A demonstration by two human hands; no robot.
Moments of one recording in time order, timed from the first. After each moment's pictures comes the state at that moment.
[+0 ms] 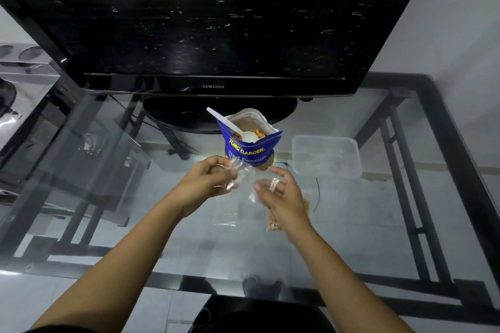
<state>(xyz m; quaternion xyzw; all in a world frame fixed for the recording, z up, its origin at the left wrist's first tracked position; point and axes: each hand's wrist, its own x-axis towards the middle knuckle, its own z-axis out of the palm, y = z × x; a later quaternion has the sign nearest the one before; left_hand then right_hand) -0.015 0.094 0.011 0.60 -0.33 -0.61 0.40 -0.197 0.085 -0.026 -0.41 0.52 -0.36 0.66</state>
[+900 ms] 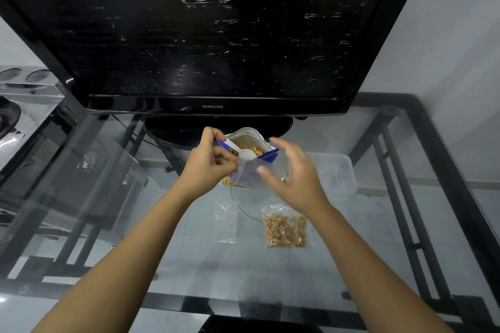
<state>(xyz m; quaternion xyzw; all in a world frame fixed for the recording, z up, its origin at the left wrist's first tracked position) -0.022 0.062 0.055 0.65 -0.53 -0.35 0.41 -0.216 0.035 0.037 -0.75 0.47 -0.32 0.34</state>
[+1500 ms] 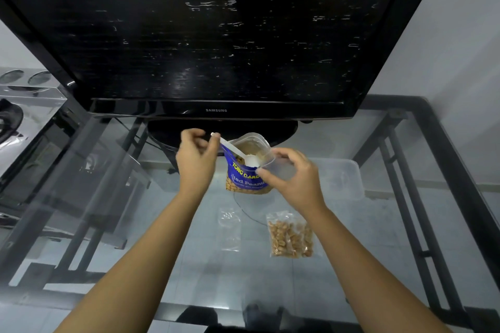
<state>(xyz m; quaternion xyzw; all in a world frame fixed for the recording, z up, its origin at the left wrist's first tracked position) -0.007 0.031 0.034 0.76 -0.37 -0.22 0.49 -0.198 0.015 0.015 -0.69 0.48 -0.42 0.36</state>
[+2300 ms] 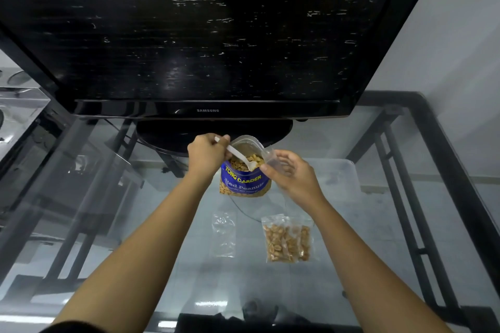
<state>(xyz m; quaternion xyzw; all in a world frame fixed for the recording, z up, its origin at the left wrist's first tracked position) -0.016 -0.015 0.025 0.77 -0.35 -0.34 0.41 -0.209 -0.008 0.002 -0.59 0.52 -0.32 0.53</state>
